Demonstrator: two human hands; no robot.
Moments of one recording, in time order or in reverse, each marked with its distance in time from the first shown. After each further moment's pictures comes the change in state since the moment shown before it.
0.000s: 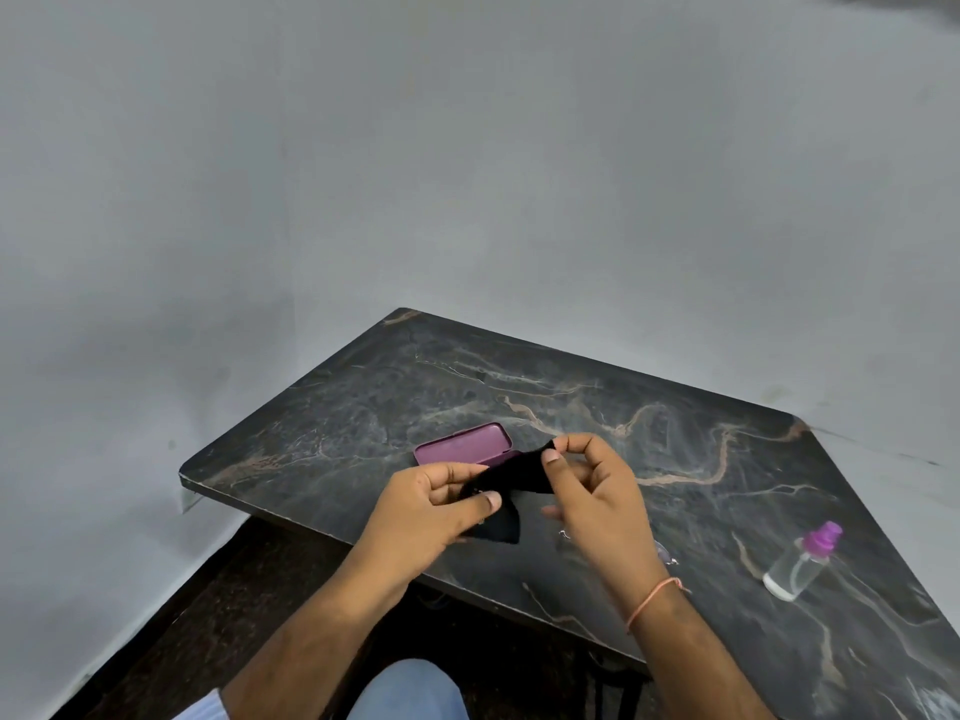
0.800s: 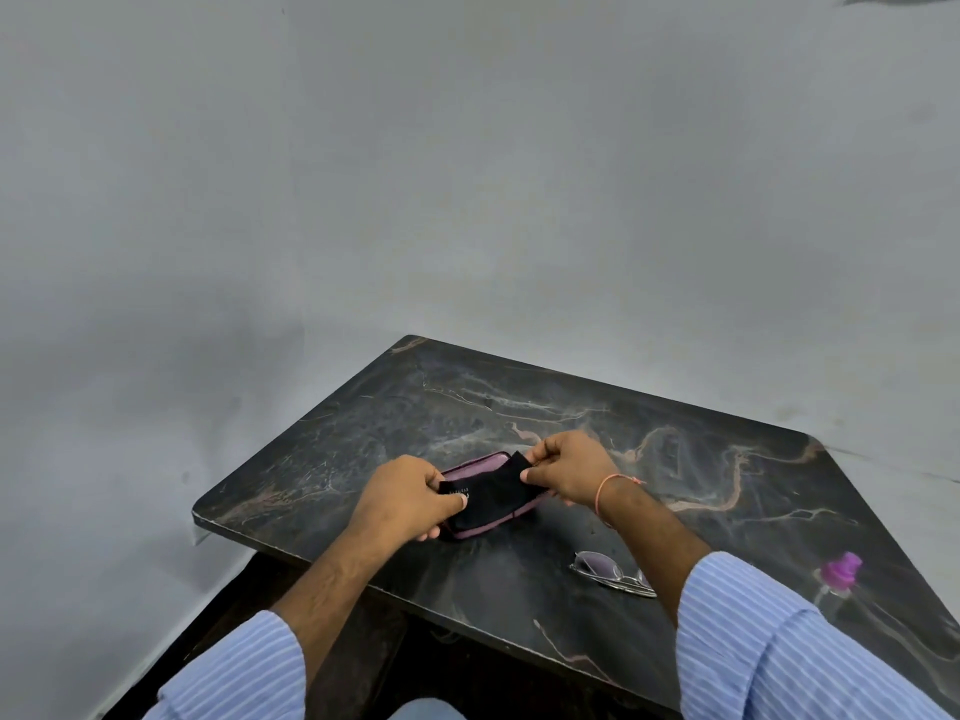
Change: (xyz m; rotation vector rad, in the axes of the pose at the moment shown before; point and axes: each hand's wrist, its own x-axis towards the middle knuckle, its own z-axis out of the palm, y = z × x) left_hand 0.082 0.004 -0.037 0.777 0.086 -0.060; right_hand 0.127 0.024 0.008 -0.633 -0.318 0.156
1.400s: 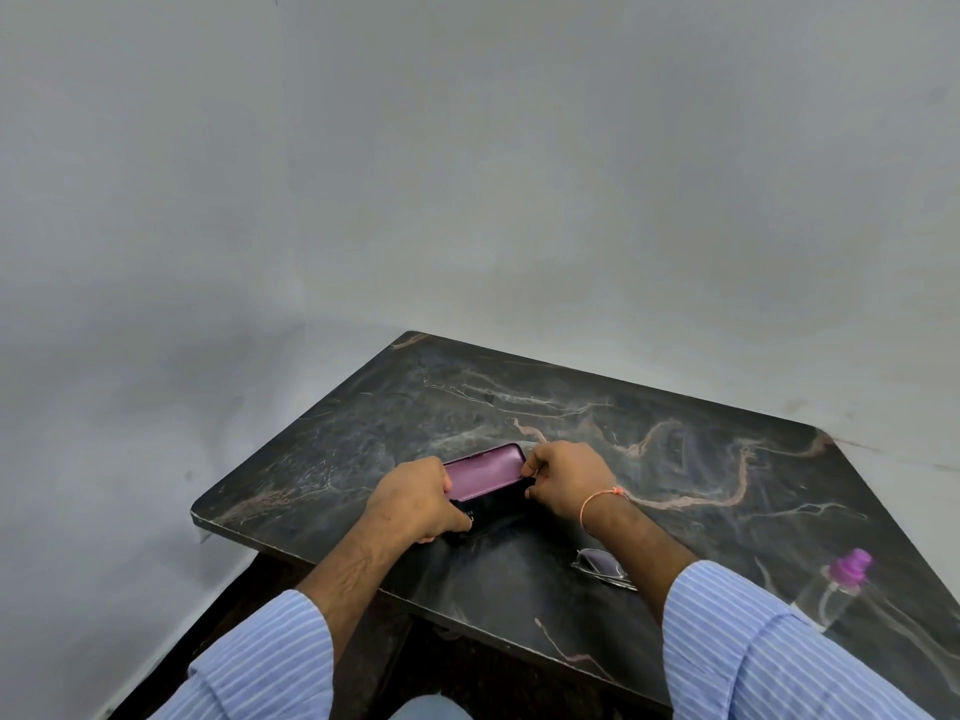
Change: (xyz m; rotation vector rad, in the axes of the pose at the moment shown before) left_hand 0.014 0.009 0.010 0.337 -0.066 -0.007; right_hand 0.007 0.014 0.020 -0.446 0.062 -0.176
